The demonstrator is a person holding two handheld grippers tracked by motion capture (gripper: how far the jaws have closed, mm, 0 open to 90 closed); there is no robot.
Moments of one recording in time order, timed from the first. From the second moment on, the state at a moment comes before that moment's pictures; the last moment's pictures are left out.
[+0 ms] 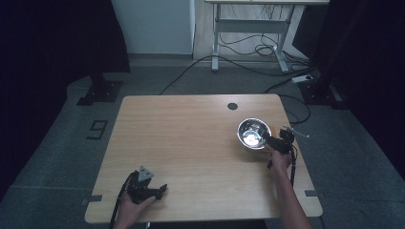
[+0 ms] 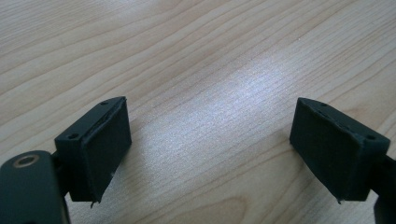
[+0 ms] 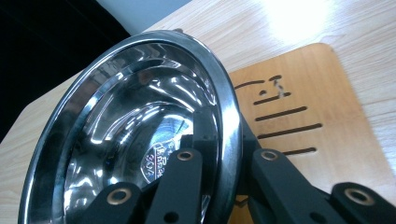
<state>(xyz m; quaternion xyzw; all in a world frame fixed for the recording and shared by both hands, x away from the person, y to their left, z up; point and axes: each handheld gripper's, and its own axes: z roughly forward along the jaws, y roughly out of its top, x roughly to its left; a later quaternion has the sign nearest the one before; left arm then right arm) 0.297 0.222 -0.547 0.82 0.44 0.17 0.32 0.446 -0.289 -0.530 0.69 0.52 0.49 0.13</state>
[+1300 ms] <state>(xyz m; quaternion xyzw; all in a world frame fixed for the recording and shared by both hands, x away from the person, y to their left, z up) 0.296 0.222 -0.547 0.82 0.44 0.17 0.33 0.459 -0.321 -0.555 0.72 0.49 0.46 0.15</state>
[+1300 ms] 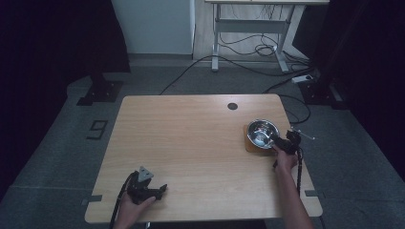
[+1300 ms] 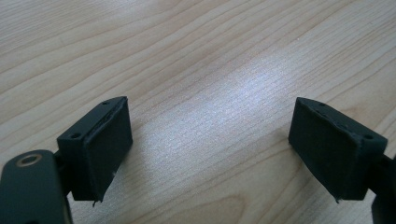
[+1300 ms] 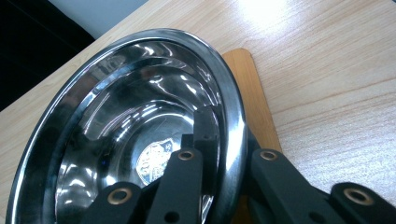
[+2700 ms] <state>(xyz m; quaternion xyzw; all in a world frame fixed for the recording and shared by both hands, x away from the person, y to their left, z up) 0.295 0.222 -0.547 0.82 0.44 0.17 0.33 0.394 -0.313 -0.516 0.66 0.56 0.45 0.23</state>
